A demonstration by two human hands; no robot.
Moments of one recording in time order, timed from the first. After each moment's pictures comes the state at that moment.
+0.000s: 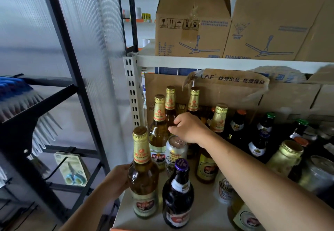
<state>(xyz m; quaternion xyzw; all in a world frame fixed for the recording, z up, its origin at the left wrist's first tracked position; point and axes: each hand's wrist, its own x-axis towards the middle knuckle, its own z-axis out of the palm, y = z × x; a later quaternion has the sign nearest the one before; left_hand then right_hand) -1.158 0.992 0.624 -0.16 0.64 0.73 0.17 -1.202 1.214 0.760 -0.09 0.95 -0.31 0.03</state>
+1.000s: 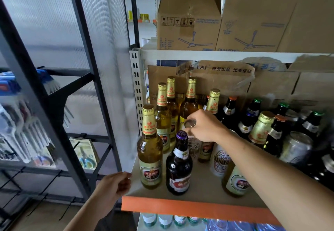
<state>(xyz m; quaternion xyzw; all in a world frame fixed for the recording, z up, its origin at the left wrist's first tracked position) -1.068 0.958 0.596 -0.23 0.62 0.74 0.12 -1.129 1.244 0.754 -0.10 0.96 -0.28 -0.01</state>
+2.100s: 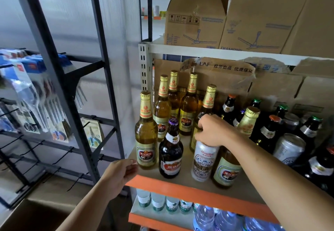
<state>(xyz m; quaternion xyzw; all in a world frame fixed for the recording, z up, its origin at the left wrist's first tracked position) -1.017 1.023 0.630 -0.29 0.55 0.78 0.06 -1.075 1.279 0.767 -0.12 0.99 -0.10 0.03</state>
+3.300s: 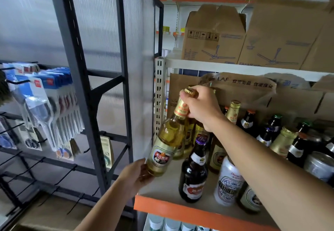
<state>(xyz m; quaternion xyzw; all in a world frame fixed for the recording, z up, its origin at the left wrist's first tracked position) -1.084 0.981 0.625 -0.27 0.50 0.81 0.12 -1.125 1.165 0.813 -0.12 0.80 -0.57 -0.15</state>
